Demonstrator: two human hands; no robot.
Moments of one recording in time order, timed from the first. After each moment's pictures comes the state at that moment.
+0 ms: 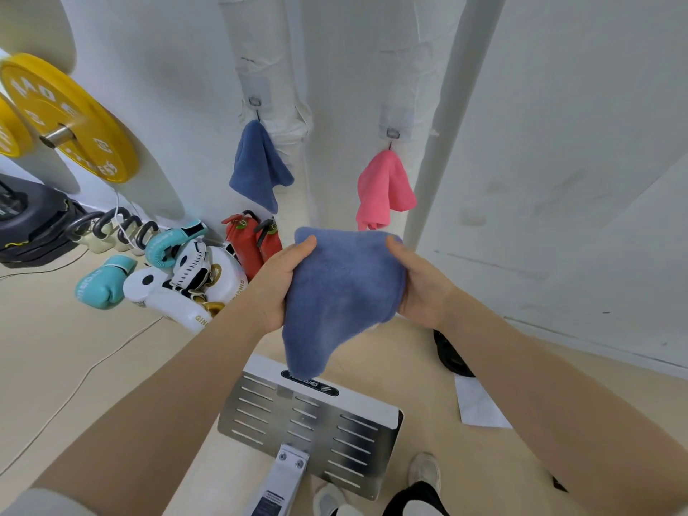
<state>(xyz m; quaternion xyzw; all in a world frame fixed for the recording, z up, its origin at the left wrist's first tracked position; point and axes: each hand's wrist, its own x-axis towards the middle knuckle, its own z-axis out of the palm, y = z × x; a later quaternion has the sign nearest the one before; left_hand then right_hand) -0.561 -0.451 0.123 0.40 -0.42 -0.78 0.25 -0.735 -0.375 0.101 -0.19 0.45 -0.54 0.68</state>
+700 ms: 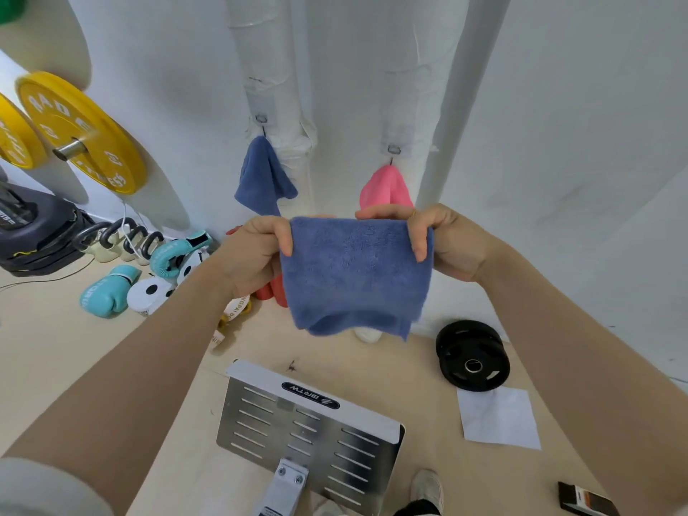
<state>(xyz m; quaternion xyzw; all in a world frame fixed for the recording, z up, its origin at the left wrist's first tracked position) -0.547 -0.486 0.166 0.27 -0.60 -0.71 0.25 -0.769 -0.383 0.177 -0.50 0.41 -0.49 0.58</state>
